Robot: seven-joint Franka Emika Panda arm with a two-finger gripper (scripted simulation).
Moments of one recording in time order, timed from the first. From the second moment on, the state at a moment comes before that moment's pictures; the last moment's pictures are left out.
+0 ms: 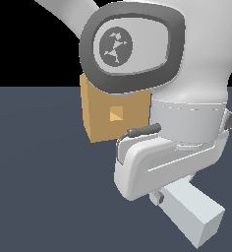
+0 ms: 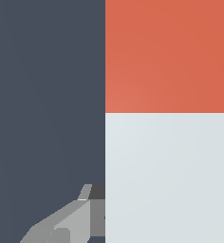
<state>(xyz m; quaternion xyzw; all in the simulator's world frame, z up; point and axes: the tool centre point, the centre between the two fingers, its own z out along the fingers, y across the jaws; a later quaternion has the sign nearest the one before) 0.094 -0.126 0.022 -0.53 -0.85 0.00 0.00</state>
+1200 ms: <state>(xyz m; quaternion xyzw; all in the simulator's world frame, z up) 0.064 -0.037 0.087 -0.57 -0.82 0.00 0.00</state>
